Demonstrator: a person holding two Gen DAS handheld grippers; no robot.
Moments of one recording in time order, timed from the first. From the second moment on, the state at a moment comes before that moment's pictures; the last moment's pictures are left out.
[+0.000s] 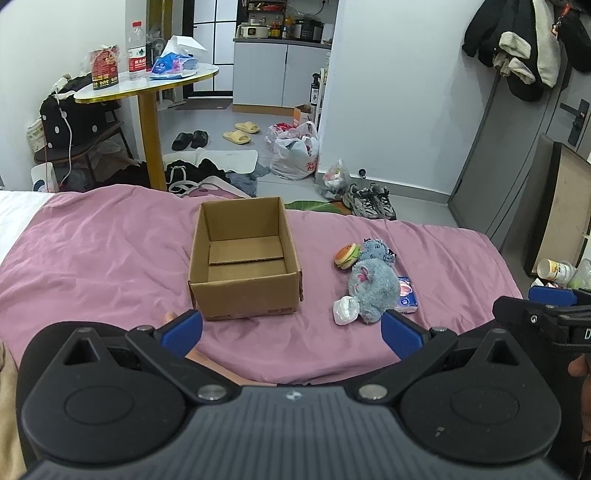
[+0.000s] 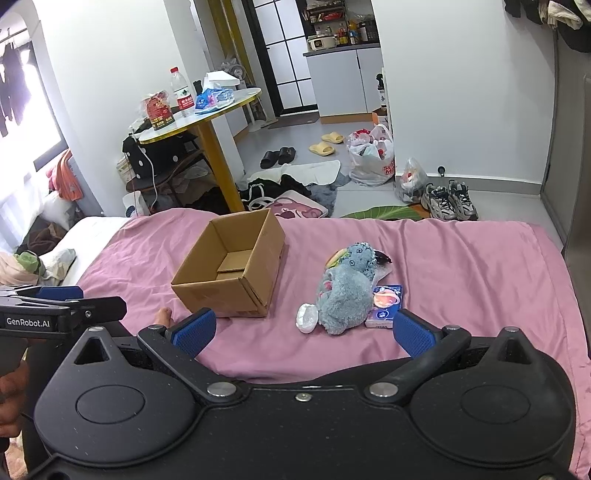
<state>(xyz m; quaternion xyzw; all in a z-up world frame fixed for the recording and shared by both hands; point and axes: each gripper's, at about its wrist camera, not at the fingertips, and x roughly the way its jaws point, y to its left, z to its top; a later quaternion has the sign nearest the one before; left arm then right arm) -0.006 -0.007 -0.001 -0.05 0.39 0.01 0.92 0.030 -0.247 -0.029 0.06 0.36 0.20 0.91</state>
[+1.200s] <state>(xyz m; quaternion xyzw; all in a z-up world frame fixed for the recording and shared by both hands) -0.008 -0.005 0.001 -0.05 0.38 0.01 0.92 0.030 -0.248 -0.028 0.05 0.36 0.20 0.91</state>
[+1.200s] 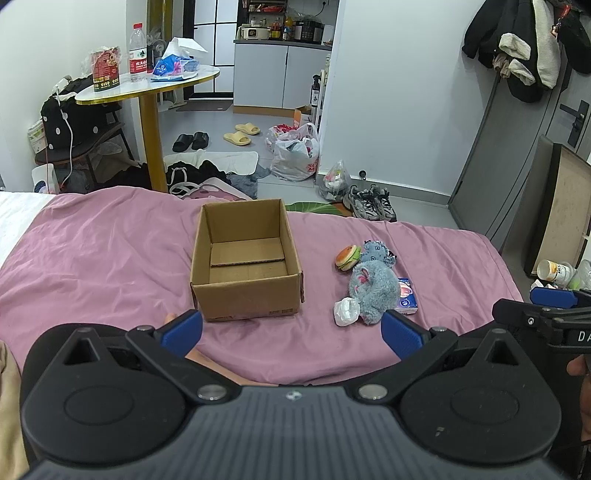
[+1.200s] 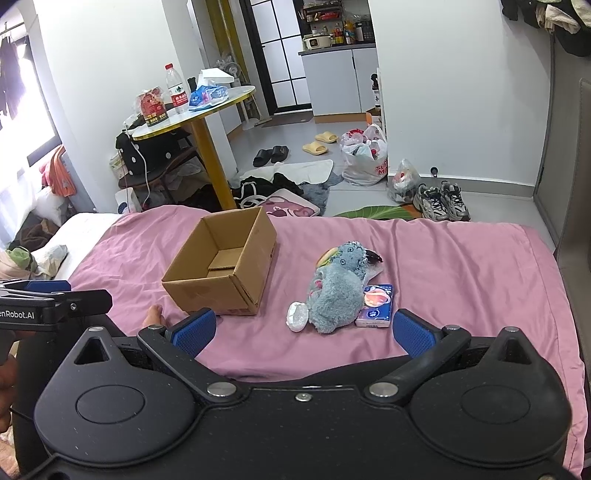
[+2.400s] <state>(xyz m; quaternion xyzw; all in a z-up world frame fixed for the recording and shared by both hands) 0.031 -0.008 -0.006 -0.05 0.39 -0.01 0.92 0.067 -0.257 -0.046 0.10 0.37 0.17 0.91</state>
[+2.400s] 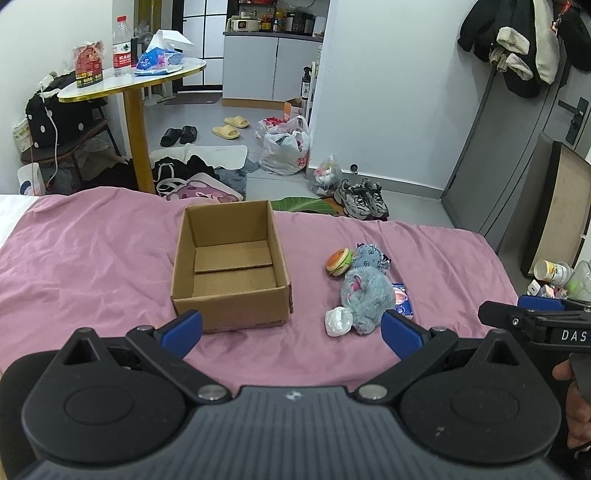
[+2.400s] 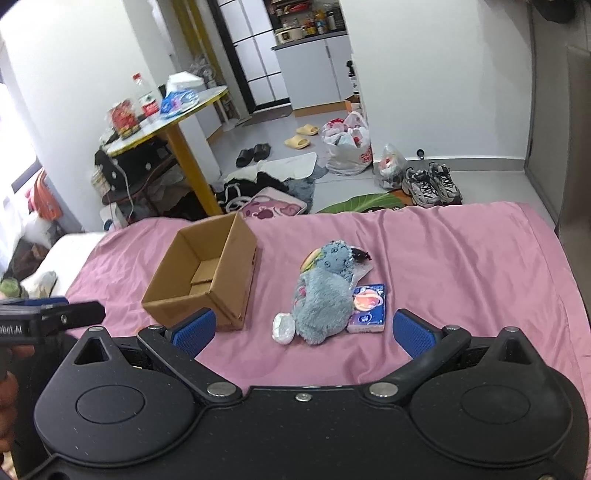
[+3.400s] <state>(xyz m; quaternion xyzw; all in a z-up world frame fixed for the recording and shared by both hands) 0.124 -0.051 -0.069 -0.03 0.45 -0.04 0.89 0.145 -0.294 -0.118 0.23 0.42 0.14 0.86</state>
